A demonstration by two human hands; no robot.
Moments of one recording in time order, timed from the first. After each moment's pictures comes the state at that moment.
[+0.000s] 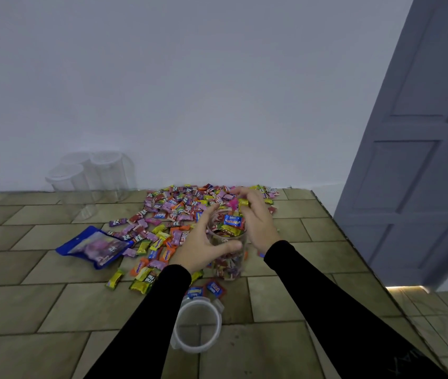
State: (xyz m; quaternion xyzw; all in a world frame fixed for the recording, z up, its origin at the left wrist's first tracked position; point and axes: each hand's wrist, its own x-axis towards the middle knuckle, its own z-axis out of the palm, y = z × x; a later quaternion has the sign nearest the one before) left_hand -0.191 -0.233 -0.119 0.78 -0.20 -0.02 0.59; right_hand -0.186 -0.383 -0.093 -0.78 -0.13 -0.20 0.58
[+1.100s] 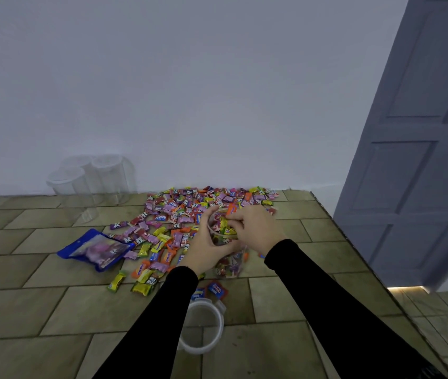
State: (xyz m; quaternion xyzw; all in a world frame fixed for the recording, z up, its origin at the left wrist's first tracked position) left_hand -0.187 -0.242 -0.128 0.77 -0.17 -0.04 0.61; right_hand -0.195 -0.381 -0.072 -0.97 -0.10 -0.11 0.20
